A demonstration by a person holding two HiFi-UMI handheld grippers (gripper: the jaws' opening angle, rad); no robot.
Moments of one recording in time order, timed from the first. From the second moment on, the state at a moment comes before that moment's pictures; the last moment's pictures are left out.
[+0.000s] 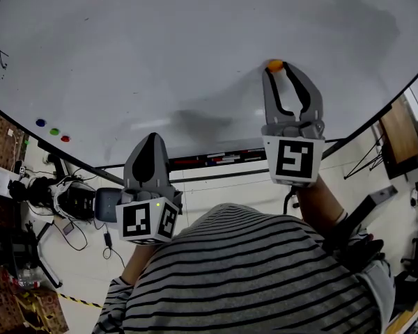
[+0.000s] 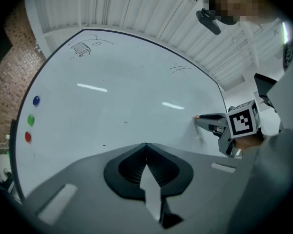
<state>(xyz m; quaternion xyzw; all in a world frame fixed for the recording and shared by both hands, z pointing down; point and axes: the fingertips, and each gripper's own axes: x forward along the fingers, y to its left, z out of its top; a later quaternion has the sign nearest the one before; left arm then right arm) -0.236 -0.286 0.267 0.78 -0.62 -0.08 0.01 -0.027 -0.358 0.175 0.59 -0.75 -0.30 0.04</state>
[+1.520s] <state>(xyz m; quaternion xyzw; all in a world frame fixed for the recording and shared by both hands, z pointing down) -0.090 -0.089 0.270 0.80 -0.59 -0.05 -0.06 0.069 -0.110 0.249 0.53 -0.84 -0.12 -0.01</state>
